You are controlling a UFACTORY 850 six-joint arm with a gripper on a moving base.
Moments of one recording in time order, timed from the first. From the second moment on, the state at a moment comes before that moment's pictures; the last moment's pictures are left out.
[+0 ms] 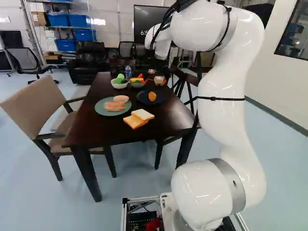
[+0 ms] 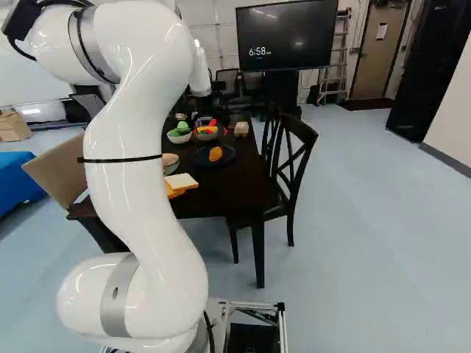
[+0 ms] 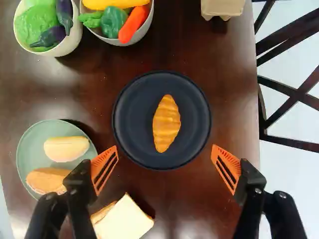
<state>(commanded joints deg) 3.9 -28.4 -90.6 2.4 -43.2 0.0</state>
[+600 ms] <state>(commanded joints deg) 3.9 -28.4 -90.6 2.4 -43.2 0.0</state>
